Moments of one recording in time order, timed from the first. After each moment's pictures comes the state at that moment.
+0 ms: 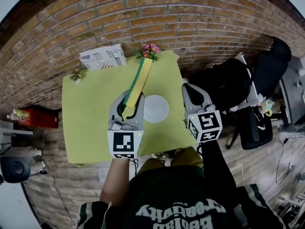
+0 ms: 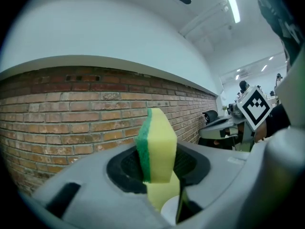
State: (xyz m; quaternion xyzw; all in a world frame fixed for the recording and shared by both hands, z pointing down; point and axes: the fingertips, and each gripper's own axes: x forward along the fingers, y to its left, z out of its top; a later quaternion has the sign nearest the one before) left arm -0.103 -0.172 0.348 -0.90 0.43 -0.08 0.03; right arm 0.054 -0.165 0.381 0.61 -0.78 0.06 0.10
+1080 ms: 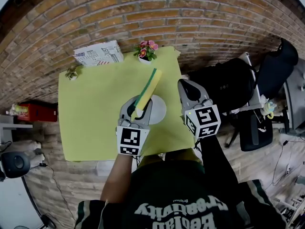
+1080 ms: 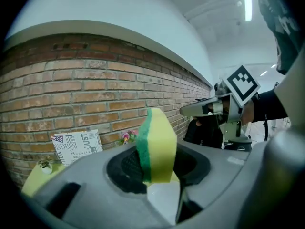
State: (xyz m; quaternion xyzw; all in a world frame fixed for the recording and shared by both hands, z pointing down) left arm -0.053 -0.185 0.441 -0.91 0.39 -0.16 -0.05; right arm 0.067 -0.209 0.409 0.57 -0.81 0.08 0.11
